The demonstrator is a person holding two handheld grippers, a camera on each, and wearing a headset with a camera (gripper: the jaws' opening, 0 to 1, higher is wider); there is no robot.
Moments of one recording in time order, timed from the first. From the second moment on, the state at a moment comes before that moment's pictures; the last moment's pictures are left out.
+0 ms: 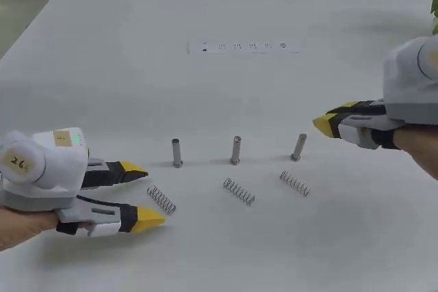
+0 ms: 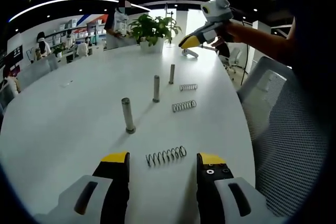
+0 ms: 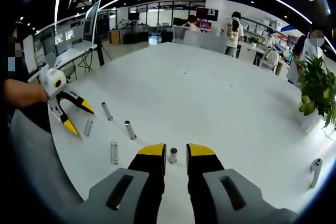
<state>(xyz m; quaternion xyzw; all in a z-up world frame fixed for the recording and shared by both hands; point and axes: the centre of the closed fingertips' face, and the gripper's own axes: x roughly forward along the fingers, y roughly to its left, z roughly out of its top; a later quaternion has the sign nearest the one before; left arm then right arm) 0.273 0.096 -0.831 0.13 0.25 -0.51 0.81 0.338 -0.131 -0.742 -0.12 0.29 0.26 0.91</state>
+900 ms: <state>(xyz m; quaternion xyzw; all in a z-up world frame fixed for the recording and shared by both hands) 0.265 0.083 -0.837 0.15 0.26 -0.55 0.78 0.337 -0.129 -0.743 -0.11 0.29 0.26 0.91</state>
